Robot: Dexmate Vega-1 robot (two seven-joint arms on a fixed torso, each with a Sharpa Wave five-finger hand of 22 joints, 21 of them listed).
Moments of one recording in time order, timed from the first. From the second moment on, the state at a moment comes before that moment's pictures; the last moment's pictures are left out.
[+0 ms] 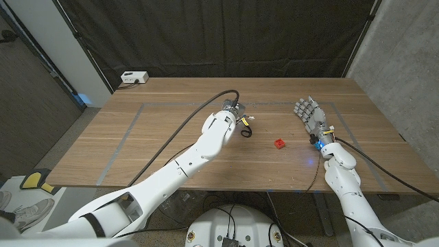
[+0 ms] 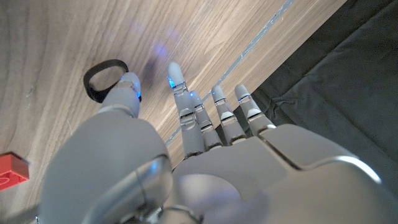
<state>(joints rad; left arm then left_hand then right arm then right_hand) 0.70 0.31 0.82 -1.76 1.55 0.38 -0.65 0.77 -0.07 0.43 -0.13 0.23 0.90 0.04 0.62 0.23 0.37 -0.15 0.60 0.32 0.34 -0.04 0.37 0.44 0.13 0.08 0.55 0.25 -0.95 -0.13 0.21 -1.19 0.40 0.30 0.46 0.22 0.12 0.34 -0.09 0.19 0.13 0.02 0.20 0.19 0.20 0.11 0.23 0.19 0.14 0.11 0.20 0.19 -0.01 0.06 0.48 0.19</state>
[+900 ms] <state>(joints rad) 0.69 0.29 0.84 -1.71 1.51 0.37 -0.62 0.80 -0.03 0.45 -0.12 0.22 0.84 0.07 0.56 0.20 0.35 -0.16 0.60 0.30 0.33 -0.04 0.34 0.44 0.12 0.08 0.56 0.24 -0.93 -0.12 0.22 -1.14 0.40 0.31 0.47 0.21 0.12 0.34 -0.08 0.19 0.13 0.02 0.20 0.19 0.21 0.11 0.23 0.19 0.16 0.11 0.20 0.19 0.00 0.06 0.48 0.19</state>
